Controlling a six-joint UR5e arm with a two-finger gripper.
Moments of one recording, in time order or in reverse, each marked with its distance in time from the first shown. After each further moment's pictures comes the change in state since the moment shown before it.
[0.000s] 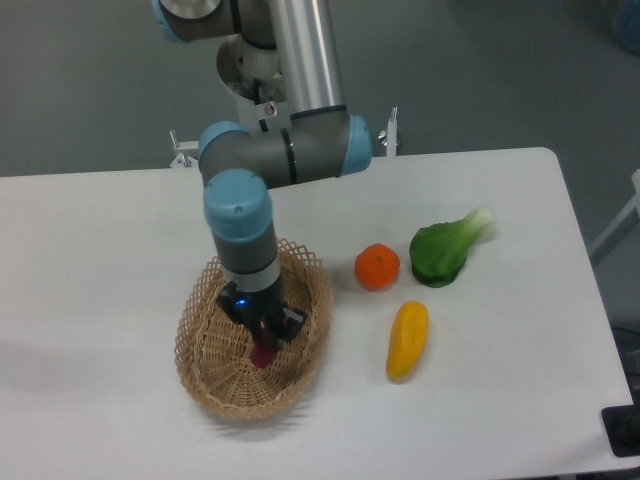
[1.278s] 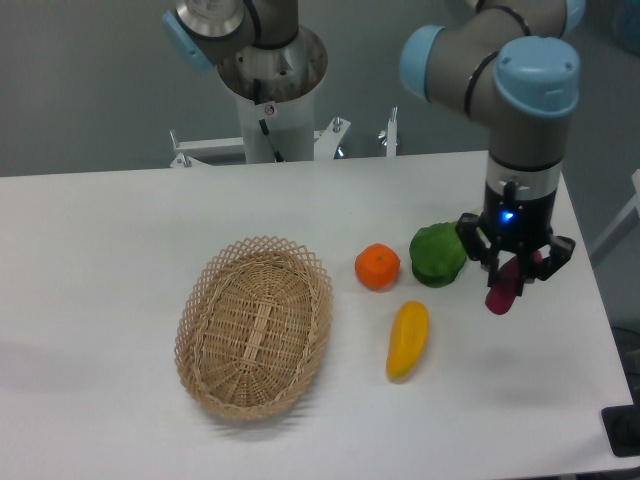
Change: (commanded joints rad) arm 0.425 0.011 0.289 -0.316 -0.107 0.578
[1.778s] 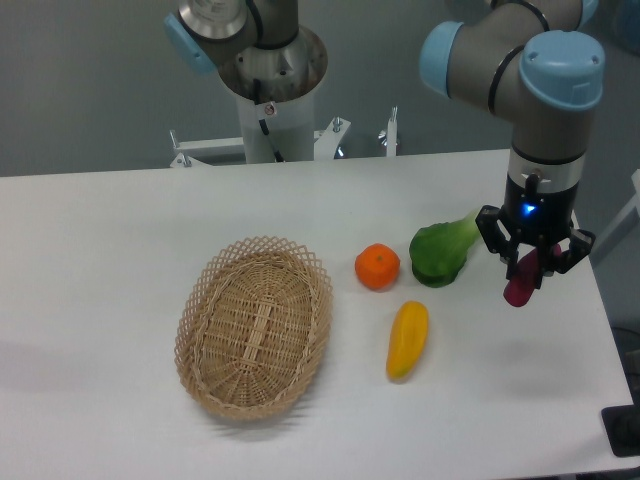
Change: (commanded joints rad) arm 0.006 -0.003 -0.006 0.006 0.000 0.000
